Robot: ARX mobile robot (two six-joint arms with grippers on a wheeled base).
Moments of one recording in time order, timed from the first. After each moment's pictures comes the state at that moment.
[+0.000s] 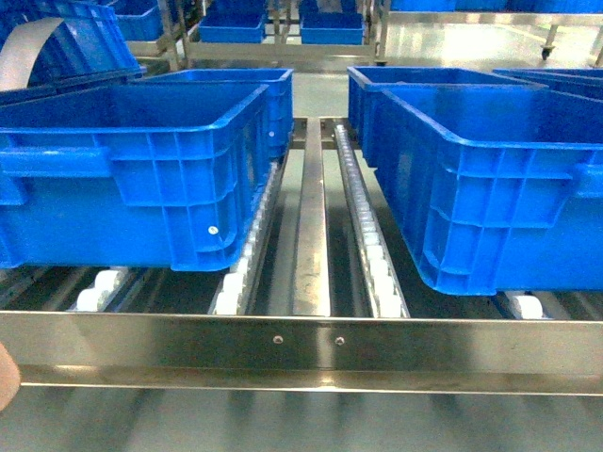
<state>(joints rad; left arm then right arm) 0.00 0.51 0.34 0.09 0.00 -0.04 0.00 0.00 0.01 0.00 0.00 0.00</state>
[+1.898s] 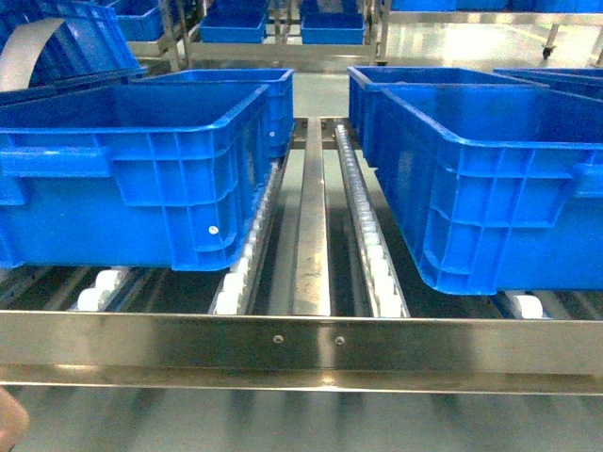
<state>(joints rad) 0.00 0.01 0.02 -0.01 0.00 -0.02 0.00 0.00 0.01 0.00 0.00 0.00</state>
